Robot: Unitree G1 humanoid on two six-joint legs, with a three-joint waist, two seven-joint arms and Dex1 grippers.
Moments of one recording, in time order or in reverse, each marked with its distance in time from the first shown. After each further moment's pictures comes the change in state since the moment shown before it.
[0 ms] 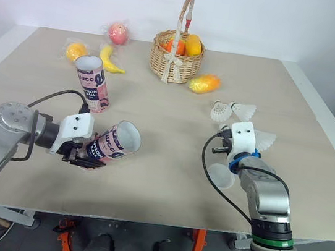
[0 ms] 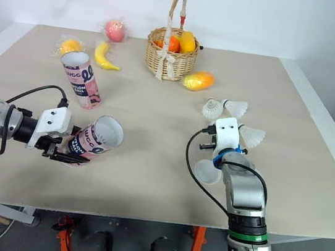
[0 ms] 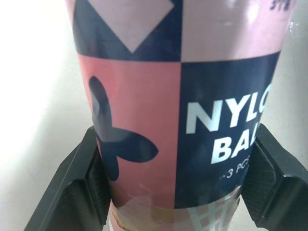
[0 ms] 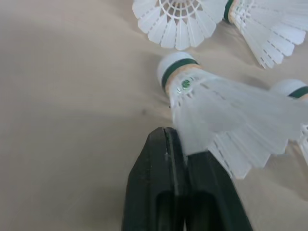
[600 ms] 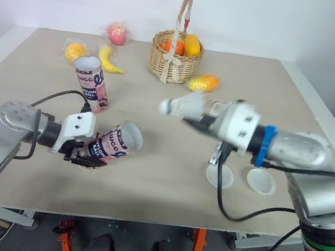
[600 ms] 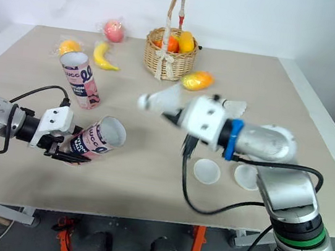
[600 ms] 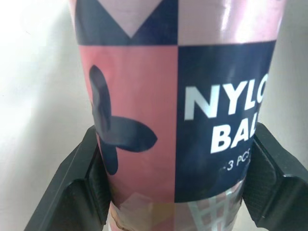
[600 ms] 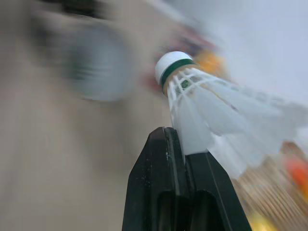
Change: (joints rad) left arm -0.043 -0.022 -0.028 0.045 0.011 -0.008 -0.023; right arm -0.190 -0.432 0.276 -0.348 0.169 -0.563 0.841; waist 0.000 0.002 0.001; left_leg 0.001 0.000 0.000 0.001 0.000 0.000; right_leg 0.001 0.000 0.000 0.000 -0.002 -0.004
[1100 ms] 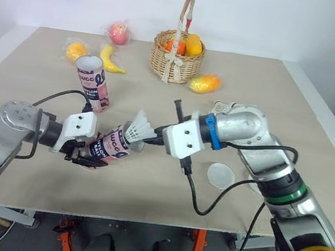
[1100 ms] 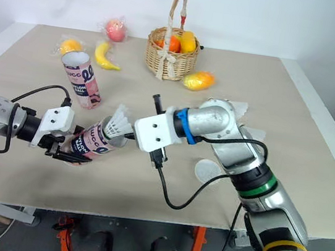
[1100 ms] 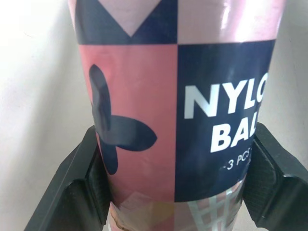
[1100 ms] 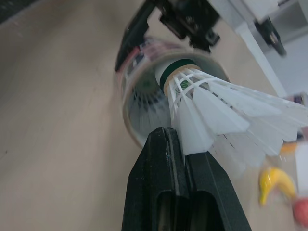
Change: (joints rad) left arm 0.015 0.001 0.013 -0.021 0.000 0.008 0.004; right arm -0.310 0.227 0.221 0.432 -0.160 -0.362 0.224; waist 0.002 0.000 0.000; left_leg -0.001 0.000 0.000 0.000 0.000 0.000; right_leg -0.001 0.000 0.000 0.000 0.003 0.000
